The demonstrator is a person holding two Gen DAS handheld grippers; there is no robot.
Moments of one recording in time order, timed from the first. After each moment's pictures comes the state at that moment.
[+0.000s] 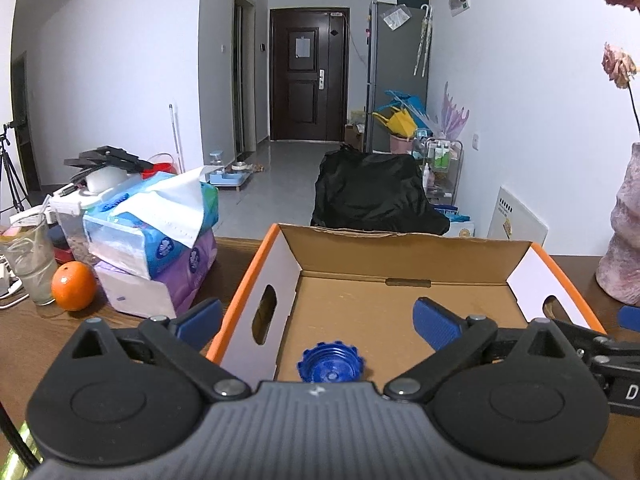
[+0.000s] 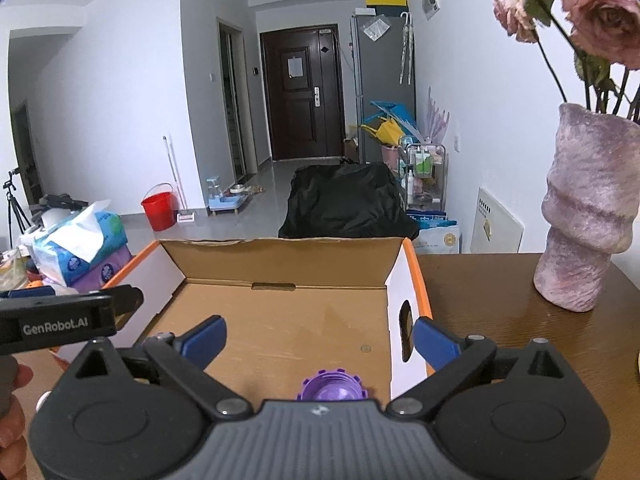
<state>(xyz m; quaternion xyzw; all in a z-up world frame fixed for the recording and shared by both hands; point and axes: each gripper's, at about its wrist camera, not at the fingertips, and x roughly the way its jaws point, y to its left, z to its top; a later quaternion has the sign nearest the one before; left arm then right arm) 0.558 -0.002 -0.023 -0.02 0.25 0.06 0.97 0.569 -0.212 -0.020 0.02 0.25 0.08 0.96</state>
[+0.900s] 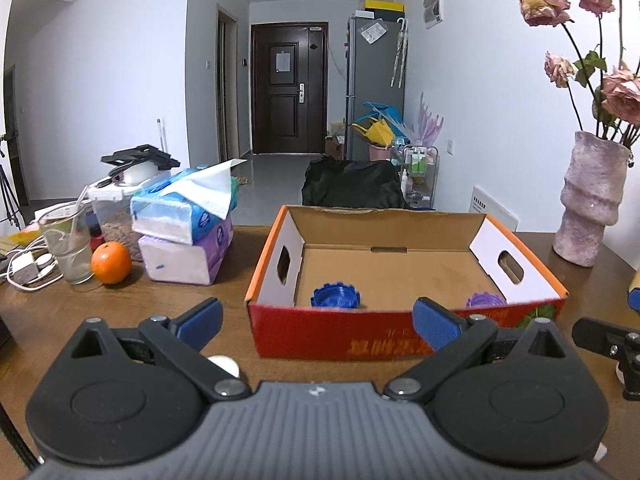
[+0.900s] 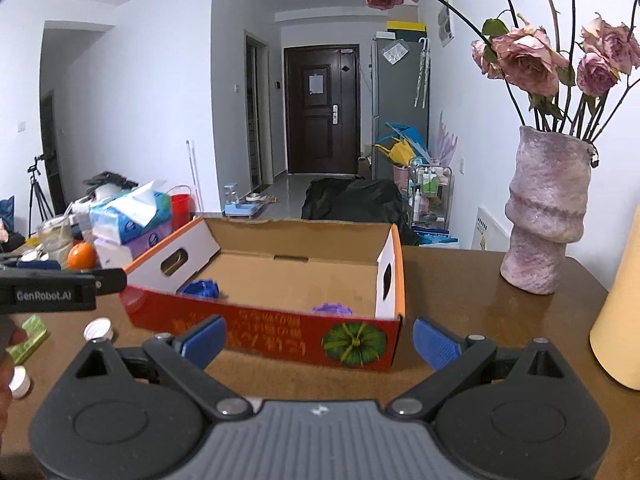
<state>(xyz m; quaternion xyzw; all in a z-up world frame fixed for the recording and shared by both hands) 0.442 0.011 -0.018 -0.01 0.23 0.03 0.97 0.441 -0.234 -0.018 -0.01 0.22 0.11 0.97</state>
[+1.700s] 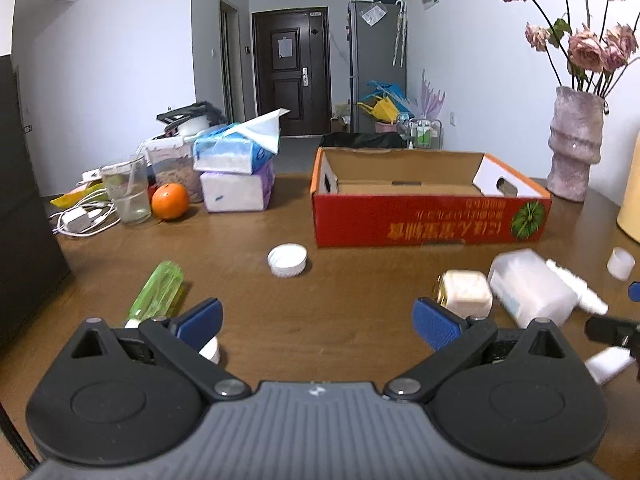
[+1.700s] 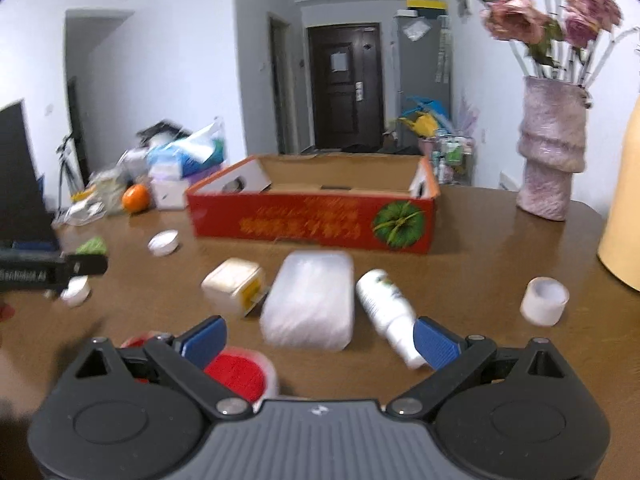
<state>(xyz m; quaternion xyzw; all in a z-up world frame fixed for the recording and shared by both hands) 0.319 0.052 -0.053 0.02 0.26 0.03 0.97 0.333 -0.219 -0.072 -0.01 0.25 0.15 0.96</state>
